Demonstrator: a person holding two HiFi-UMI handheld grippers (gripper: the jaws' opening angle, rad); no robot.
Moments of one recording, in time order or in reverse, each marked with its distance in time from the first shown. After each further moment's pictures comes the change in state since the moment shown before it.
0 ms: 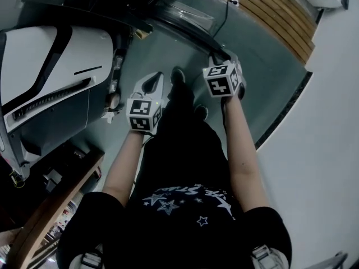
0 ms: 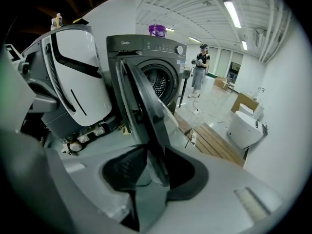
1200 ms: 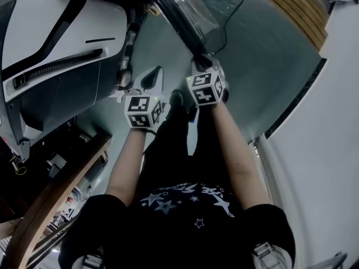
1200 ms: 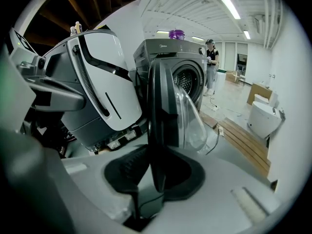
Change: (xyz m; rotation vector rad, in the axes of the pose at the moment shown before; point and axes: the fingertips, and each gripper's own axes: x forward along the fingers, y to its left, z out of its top) left arm -0.106 0.044 -0.085 -0.076 0.005 0.051; right arm -0.033 0.218 -0.036 0.056 -0.059 0.167
